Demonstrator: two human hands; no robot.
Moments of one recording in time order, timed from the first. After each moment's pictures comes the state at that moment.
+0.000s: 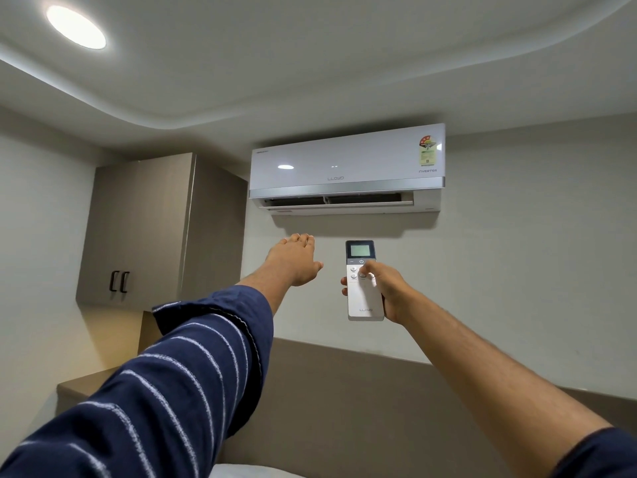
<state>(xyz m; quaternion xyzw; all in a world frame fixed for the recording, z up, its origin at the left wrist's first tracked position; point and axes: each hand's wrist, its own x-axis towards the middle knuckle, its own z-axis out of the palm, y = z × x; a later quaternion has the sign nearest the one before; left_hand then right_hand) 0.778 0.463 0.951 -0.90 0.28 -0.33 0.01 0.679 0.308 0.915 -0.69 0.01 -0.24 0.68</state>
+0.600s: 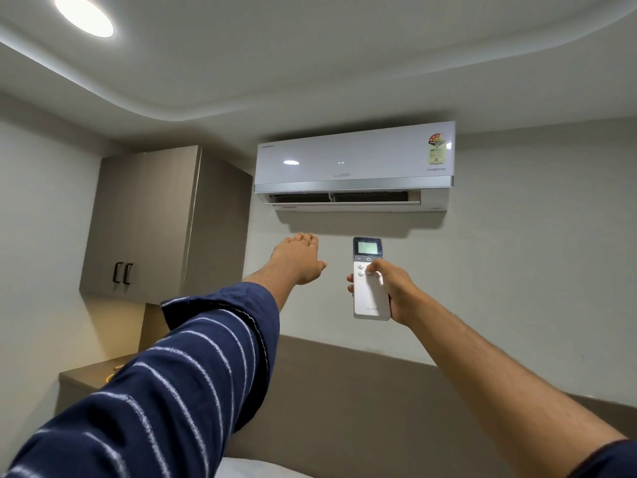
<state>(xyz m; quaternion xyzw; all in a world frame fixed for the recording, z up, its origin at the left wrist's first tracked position) 0.792 0.461 0.945 -0.90 0.28 -0.32 0.00 0.690 0.303 0.911 -0.68 0.00 -0.24 0.69</state>
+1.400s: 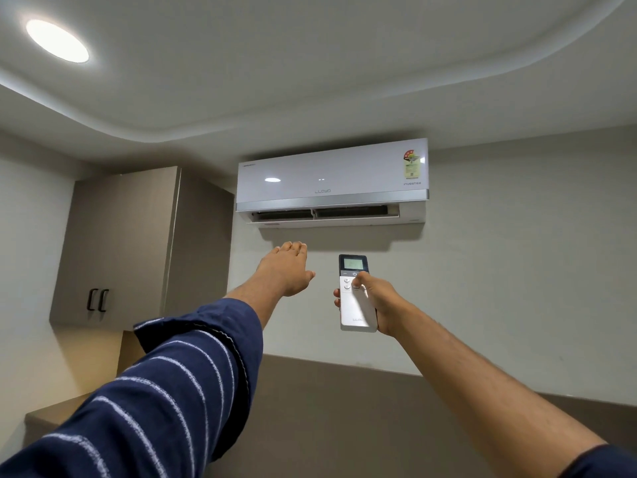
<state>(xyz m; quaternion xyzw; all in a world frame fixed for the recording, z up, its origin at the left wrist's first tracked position) 0.780 0.460 0.959 -0.89 0.30 -0.35 0.00 0.678 0.309 0.919 -0.67 0.02 -0.23 0.71</state>
